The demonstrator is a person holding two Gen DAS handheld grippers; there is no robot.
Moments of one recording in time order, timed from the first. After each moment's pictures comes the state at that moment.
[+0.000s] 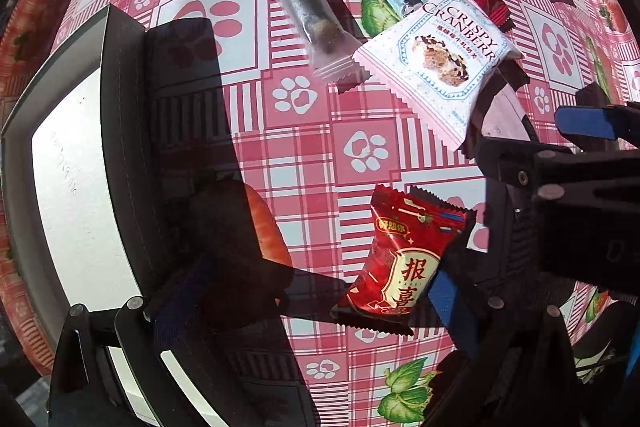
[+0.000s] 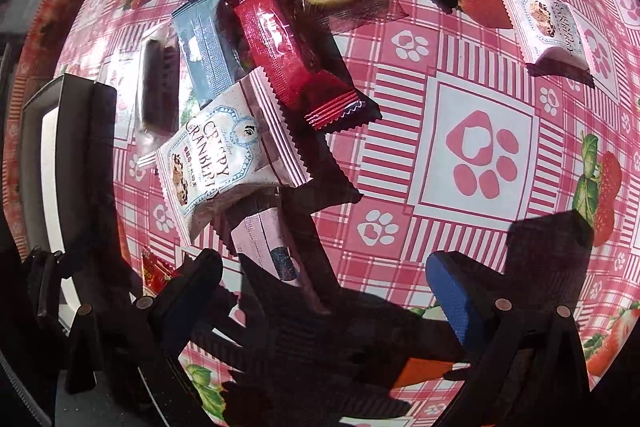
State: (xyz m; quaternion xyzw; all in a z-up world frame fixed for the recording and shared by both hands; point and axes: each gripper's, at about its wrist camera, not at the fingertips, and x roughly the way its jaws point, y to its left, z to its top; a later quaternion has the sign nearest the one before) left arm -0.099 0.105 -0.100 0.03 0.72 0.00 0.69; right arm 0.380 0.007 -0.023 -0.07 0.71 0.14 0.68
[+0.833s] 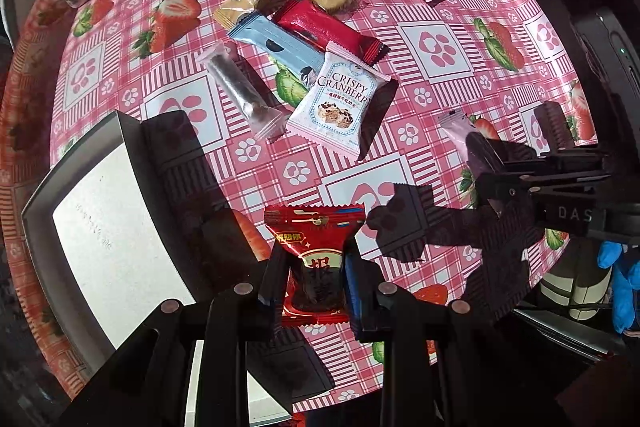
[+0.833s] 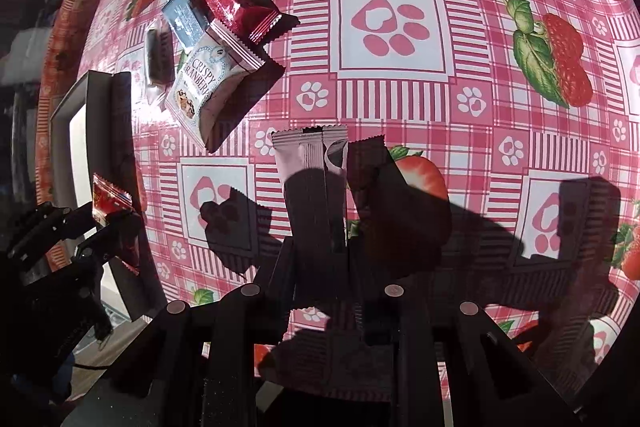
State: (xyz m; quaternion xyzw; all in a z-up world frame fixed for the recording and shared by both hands) left arm -0.098 0.107 0.014 0.07 0.68 -0.13 0.72; right arm 0.257 -0.163 0.036 0.02 0.74 0.11 0.67
